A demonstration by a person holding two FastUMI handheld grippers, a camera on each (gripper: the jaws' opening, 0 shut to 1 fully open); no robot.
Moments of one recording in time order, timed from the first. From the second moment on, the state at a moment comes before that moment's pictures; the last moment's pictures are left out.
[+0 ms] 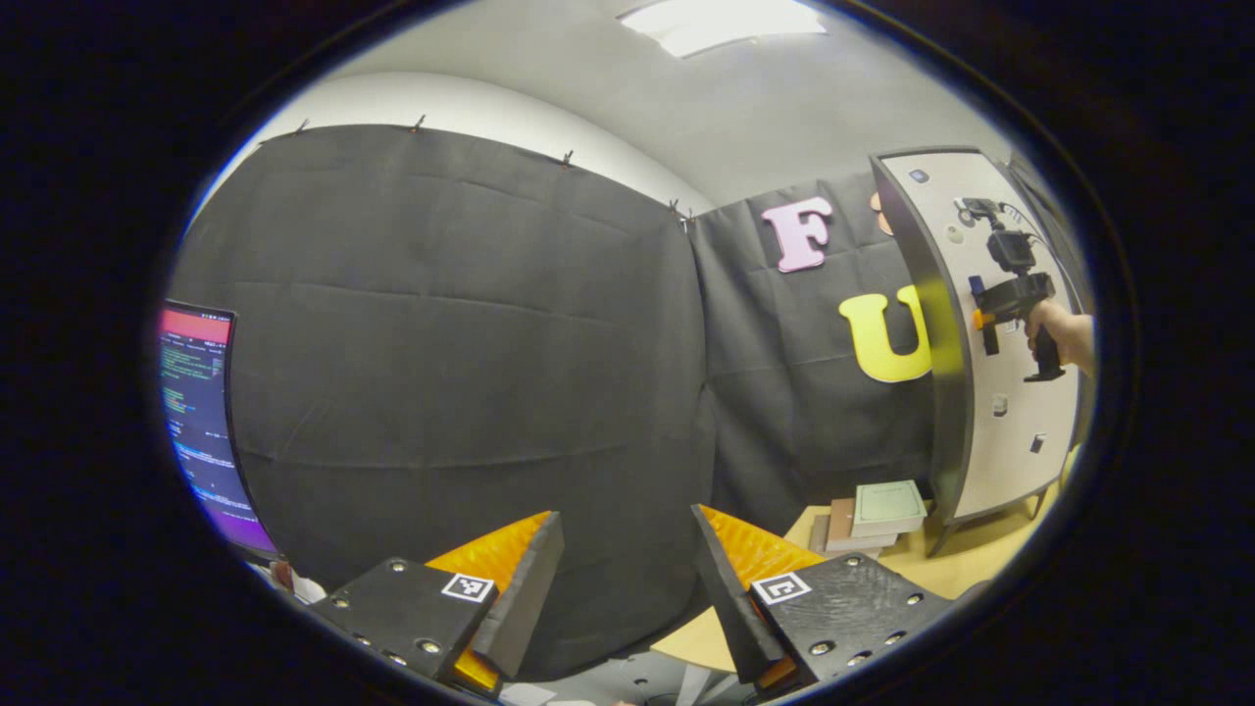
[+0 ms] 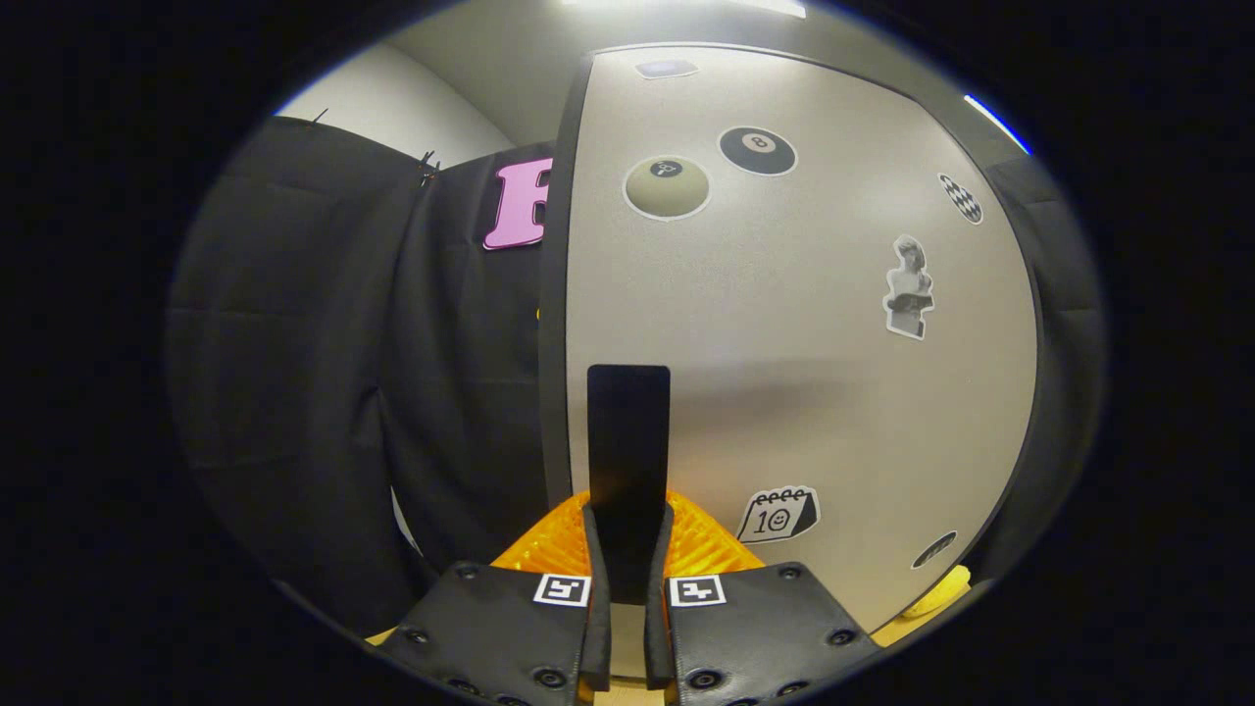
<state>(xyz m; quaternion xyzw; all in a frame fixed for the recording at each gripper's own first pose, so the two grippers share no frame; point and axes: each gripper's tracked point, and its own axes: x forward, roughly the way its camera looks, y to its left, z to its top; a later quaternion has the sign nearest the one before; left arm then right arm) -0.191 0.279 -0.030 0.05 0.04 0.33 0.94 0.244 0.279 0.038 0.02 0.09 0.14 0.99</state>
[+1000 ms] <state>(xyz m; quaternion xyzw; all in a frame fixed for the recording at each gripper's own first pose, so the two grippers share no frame) -0.176 0.255 -0.017 0.03 0.01 0.16 0.99 0.164 0.234 0.052 0.06 0.12 0.23 0.96</state>
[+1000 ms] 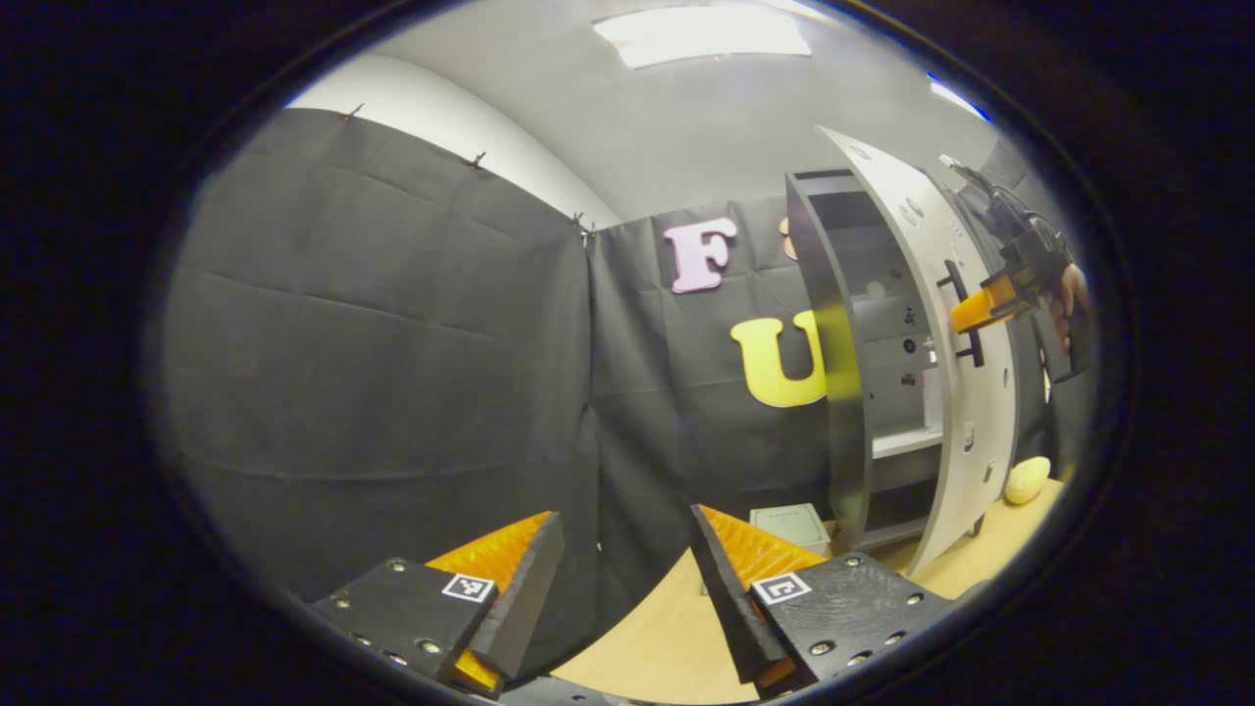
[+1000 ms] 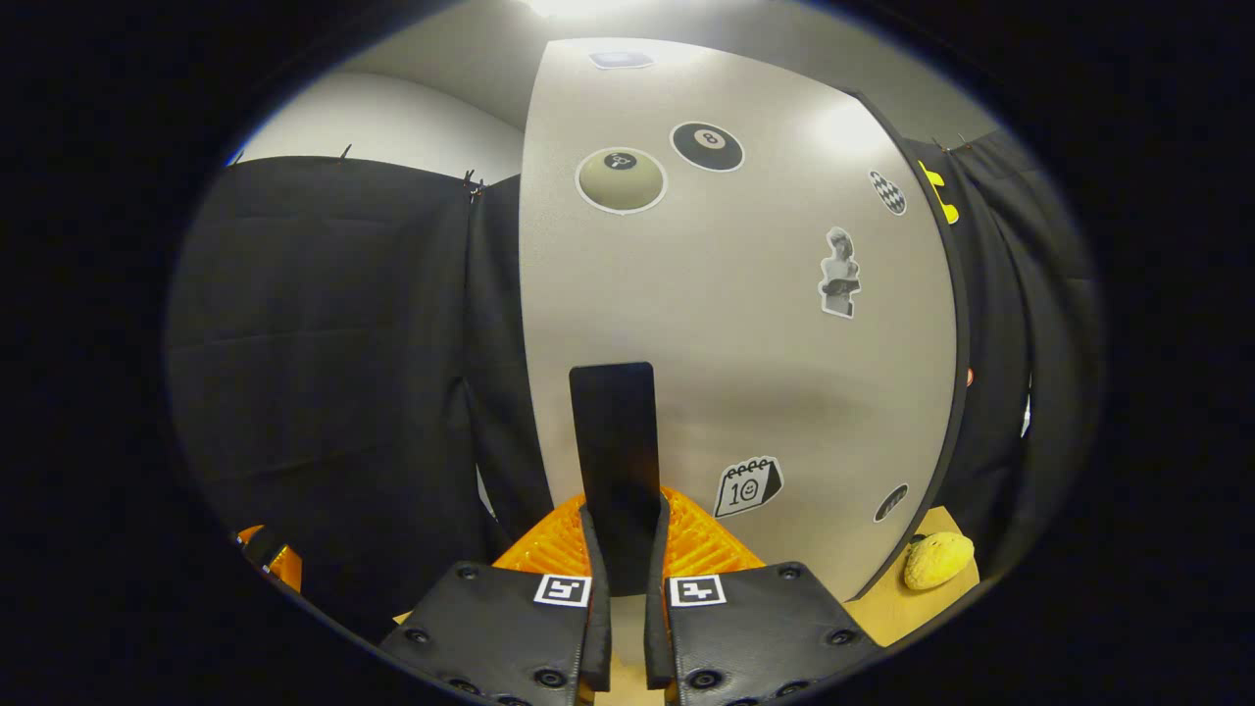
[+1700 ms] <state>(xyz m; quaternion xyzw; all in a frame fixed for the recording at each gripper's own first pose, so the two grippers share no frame) -0.174 0.231 -0.007 0.01 0.01 0.06 1.00 0.134 0.162 0.052 0.06 0.11 0.29 0.95</state>
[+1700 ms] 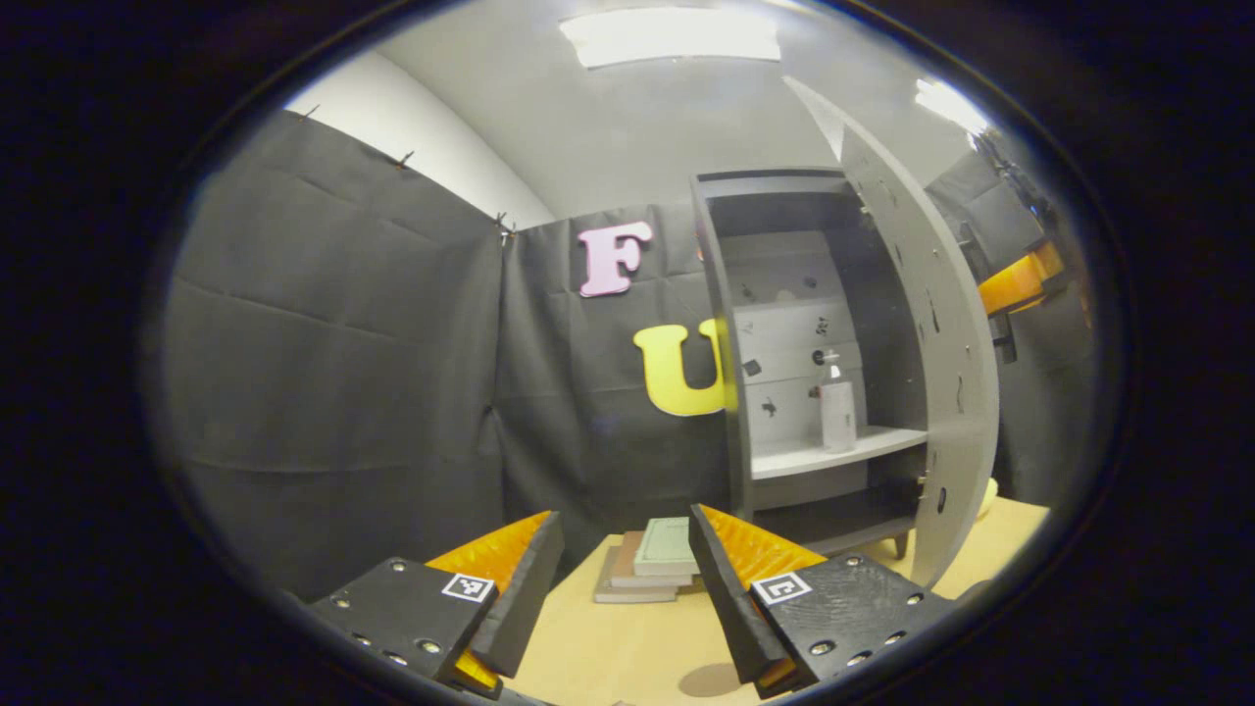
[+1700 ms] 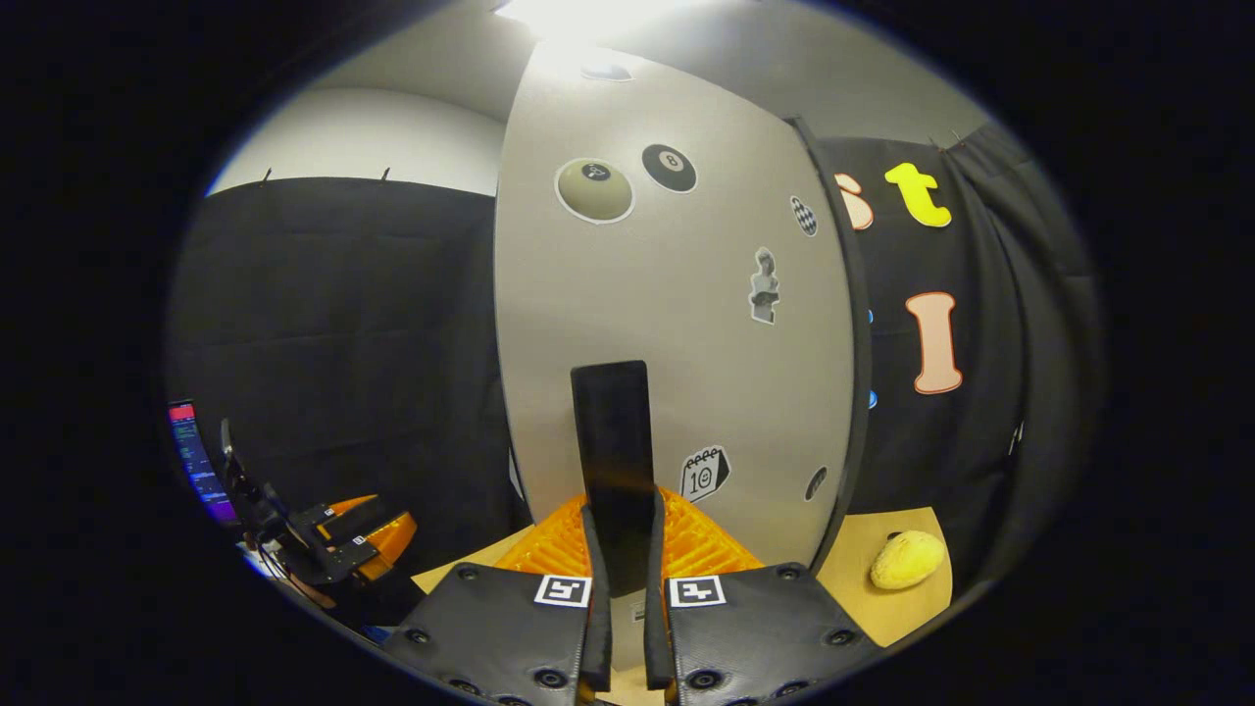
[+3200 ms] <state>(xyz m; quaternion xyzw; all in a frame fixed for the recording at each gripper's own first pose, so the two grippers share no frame) -0.187 0.210 0.029 0.03 0.01 0.01 1.00 0.135 0.035 0.055 0.09 0.09 0.31 0.94</state>
